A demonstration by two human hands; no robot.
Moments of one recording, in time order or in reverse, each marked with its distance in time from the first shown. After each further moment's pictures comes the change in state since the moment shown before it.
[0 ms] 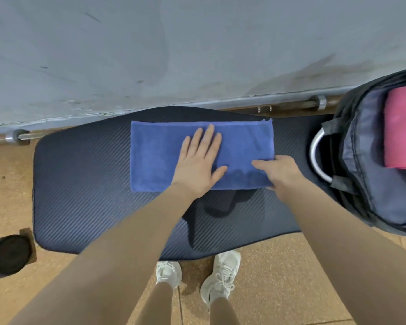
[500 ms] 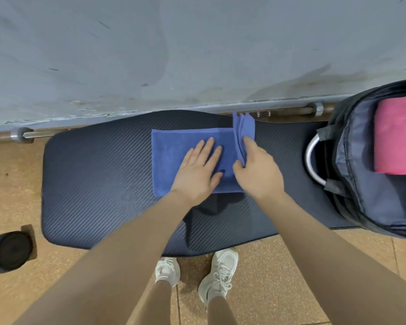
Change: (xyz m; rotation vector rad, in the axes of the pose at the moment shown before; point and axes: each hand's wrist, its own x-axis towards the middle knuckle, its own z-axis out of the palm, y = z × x) left_hand -0.019 -0.002 -0.007 -0.111 -0.066 0.008; right_hand -0.054 -0.021 0.025 -0.773 0.085 -0.623
